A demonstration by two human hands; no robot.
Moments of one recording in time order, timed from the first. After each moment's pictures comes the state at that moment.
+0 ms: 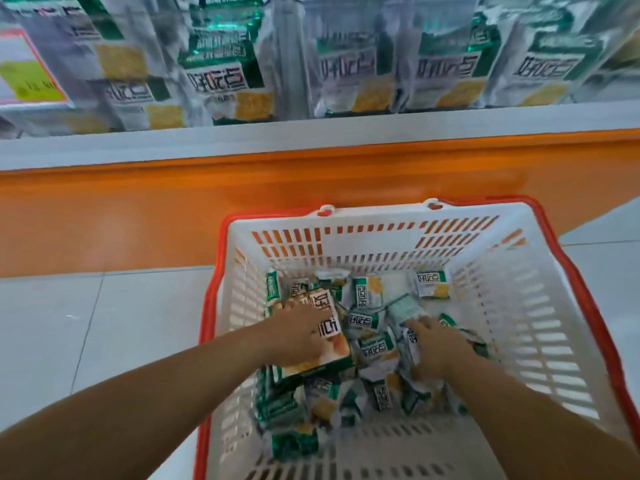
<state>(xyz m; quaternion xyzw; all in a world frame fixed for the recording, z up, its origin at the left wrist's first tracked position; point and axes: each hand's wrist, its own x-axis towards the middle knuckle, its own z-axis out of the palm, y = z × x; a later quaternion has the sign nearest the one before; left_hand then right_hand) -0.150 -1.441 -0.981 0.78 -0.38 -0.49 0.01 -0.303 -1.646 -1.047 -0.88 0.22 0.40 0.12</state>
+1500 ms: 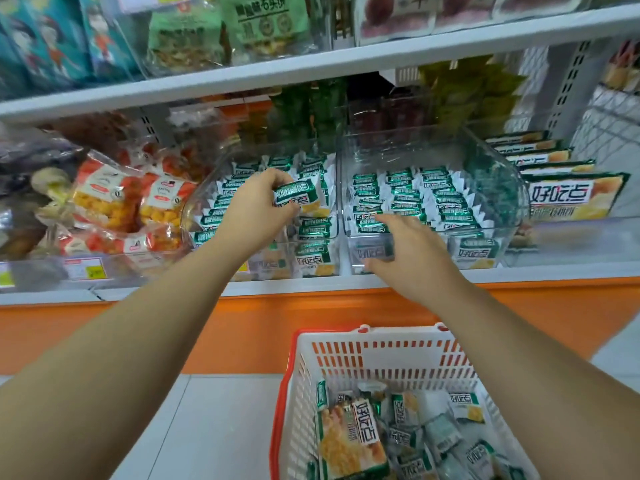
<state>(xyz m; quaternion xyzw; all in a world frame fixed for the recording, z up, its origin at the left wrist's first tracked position) -0.064 -1.434 -0.665 0.91 -0.26 0.08 0.31 -0.192 -1.601 -0.714 -0.95 0.15 -0.13 0.24</state>
